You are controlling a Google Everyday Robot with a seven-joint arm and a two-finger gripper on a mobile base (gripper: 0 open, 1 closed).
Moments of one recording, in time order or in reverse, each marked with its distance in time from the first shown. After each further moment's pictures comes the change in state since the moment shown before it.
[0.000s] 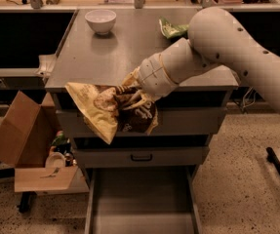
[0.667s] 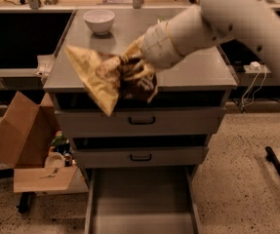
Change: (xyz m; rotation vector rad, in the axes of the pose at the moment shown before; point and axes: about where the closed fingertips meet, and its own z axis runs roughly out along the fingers) arm -0.010 -0.055 -0.045 0.120 0.047 -0.042
